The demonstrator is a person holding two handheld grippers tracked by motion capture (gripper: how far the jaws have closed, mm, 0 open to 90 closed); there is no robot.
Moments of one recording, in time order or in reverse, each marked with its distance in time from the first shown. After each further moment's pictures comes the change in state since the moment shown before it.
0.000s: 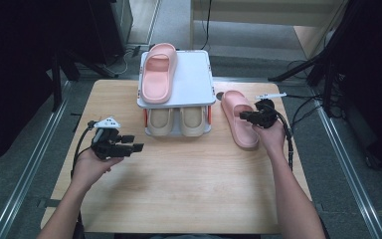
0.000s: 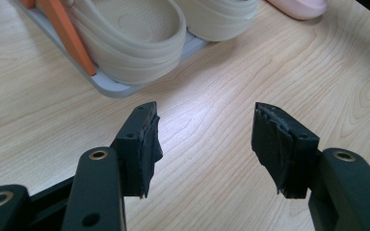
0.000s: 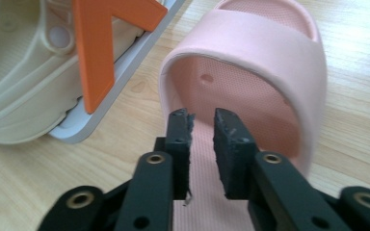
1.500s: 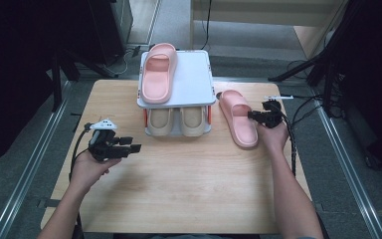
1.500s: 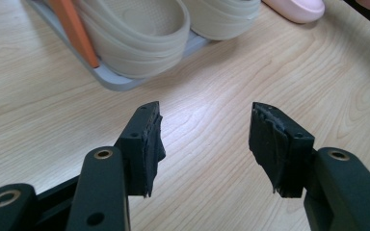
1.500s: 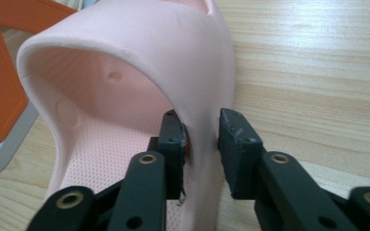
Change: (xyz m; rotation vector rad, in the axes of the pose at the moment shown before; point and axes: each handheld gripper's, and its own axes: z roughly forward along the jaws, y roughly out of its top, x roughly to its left) left arm 0.005 -0.011 -0.007 -0.021 0.000 -0.051; right arm -0.035 -0.013 0.016 -0.024 -0.126 0.167
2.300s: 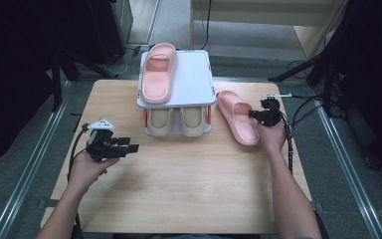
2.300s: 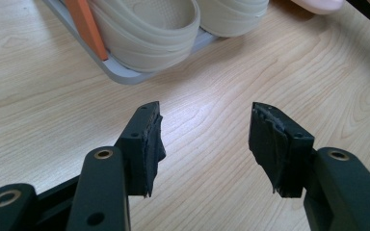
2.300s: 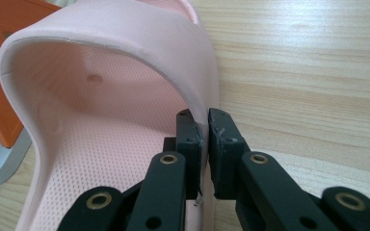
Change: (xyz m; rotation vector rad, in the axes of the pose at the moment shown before) left arm 0.006 -0.002 0.001 0.009 -0.004 -0.015; right arm 0.013 0.007 -0.006 0.028 -0.044 0.025
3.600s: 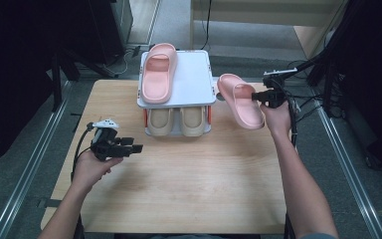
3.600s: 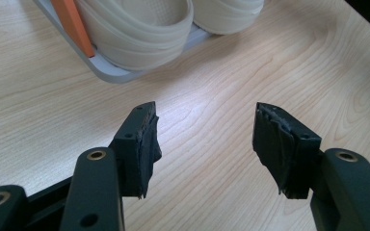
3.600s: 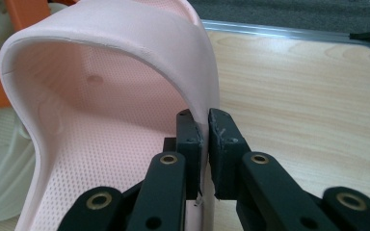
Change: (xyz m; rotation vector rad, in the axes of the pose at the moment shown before) left arm -0.001 0.005 0.008 0.022 -0.023 -0.021; right arm 0.037 0.070 -0.055 0.019 -0.067 -0.047
